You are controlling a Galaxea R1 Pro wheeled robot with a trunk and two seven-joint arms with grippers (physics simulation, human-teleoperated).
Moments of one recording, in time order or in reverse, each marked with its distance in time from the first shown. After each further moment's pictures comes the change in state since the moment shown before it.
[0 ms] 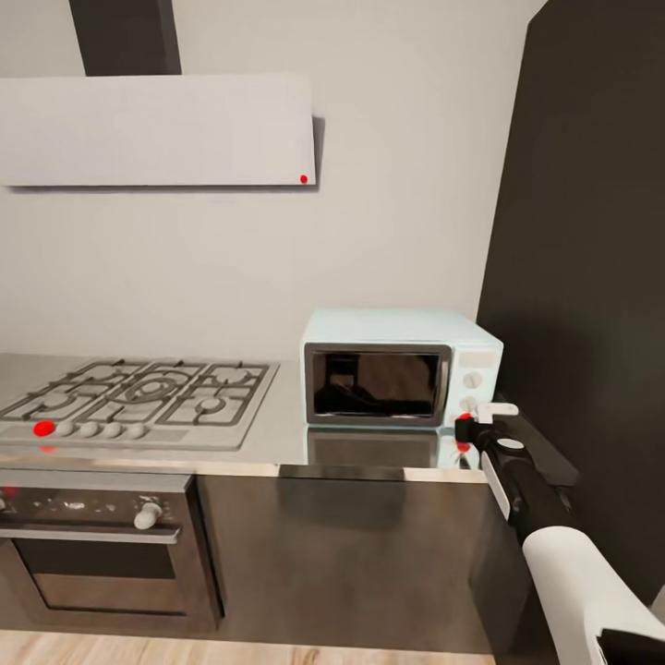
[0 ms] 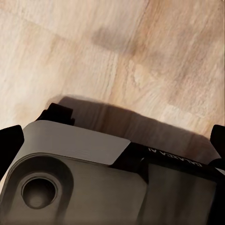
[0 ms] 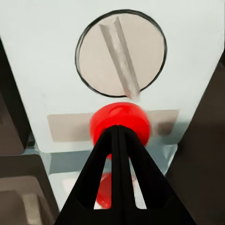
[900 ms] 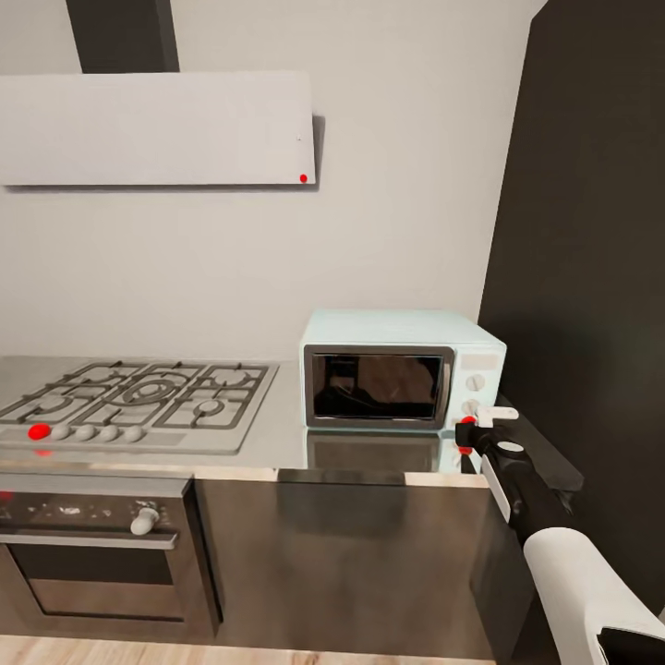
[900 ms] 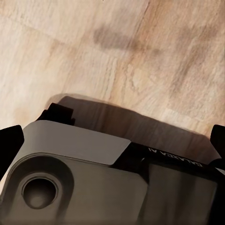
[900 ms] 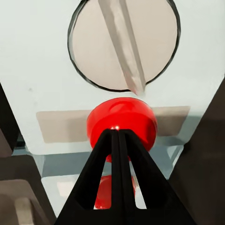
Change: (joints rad) left arm 0.000 0.001 0.000 0.000 0.000 0.001 0.000; right arm 0.000 -0.005 0.001 0.028 0.002 -0.006 -0.001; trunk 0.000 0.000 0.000
